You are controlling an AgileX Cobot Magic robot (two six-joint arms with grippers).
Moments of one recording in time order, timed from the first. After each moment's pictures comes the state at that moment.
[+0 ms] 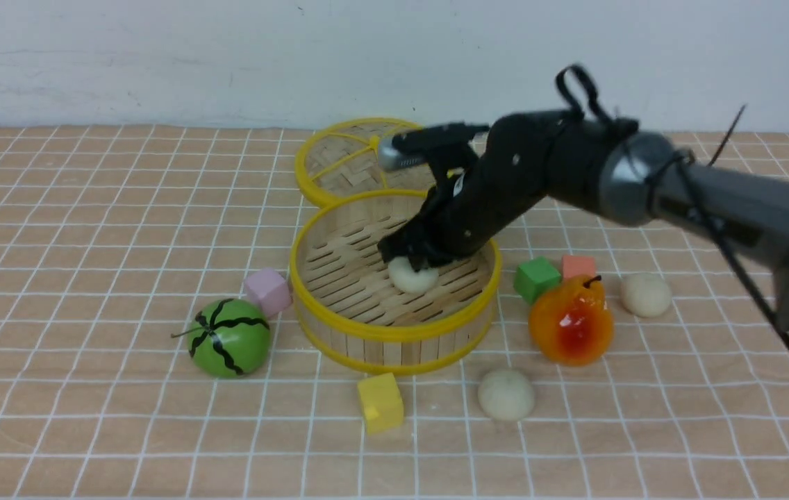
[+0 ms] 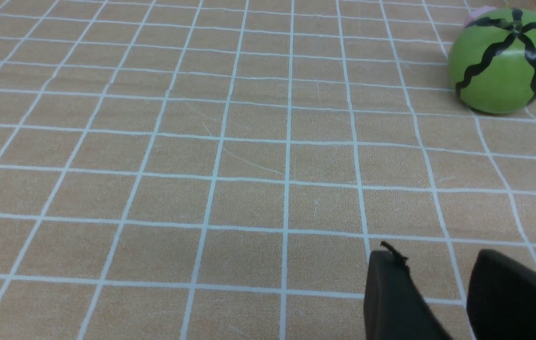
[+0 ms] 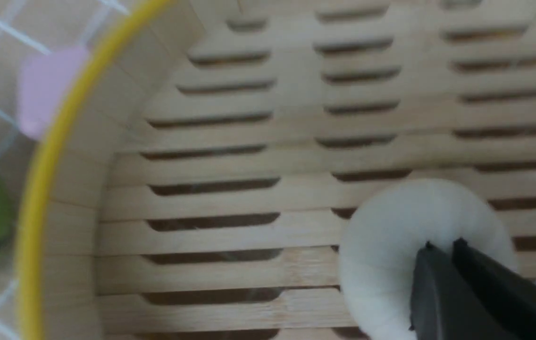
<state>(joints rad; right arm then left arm) 0.48 2.24 -1.86 0.24 0.64 -0.13 -0.06 -0.01 0.03 0.16 0.41 -0.23</state>
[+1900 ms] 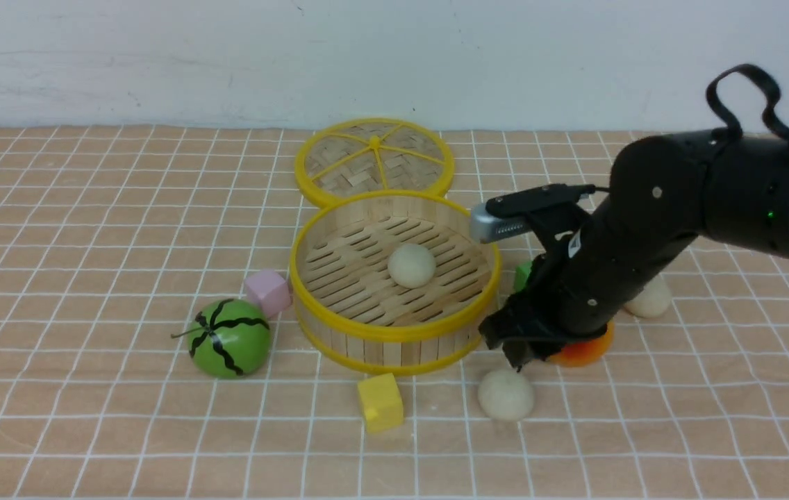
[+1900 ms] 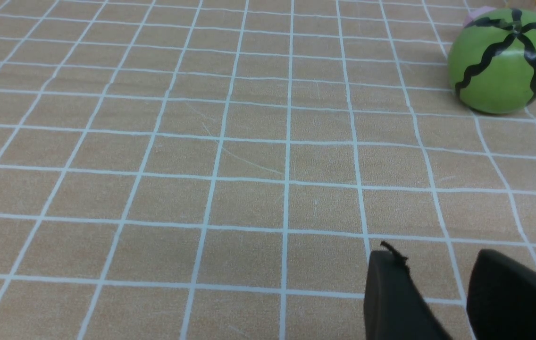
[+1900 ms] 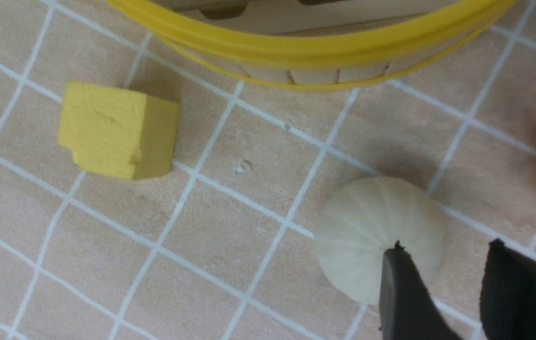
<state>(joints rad) 0.45 1.83 -1.32 0.22 0.77 -0.11 -0.06 -0.01 0.03 0.16 0.41 -0.23</state>
